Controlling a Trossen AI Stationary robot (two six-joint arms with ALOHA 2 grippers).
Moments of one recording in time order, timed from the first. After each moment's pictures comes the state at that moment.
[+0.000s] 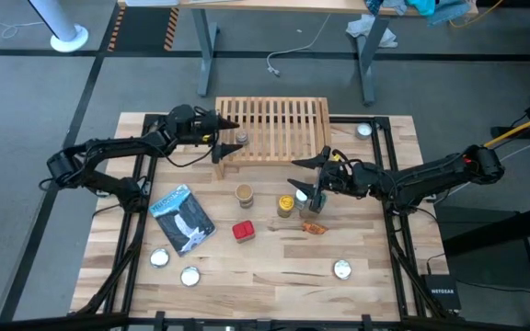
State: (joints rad) left arm 0.68 1.32 0.62 0.48 0.48 0.00; right arm 0.09 1.15 0.54 0.67 0.30 -0.03
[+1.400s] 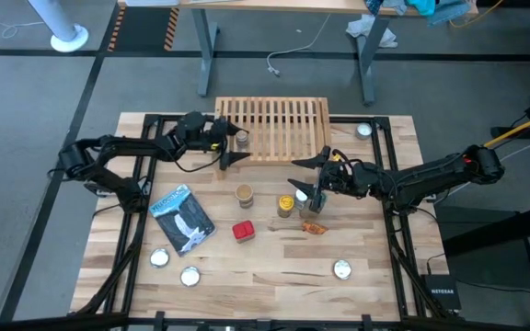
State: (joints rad) left arm 0.59 1.44 0.62 0.63 0.45 0.03; right arm 0.09 1.15 0.54 0.67 0.30 -0.03
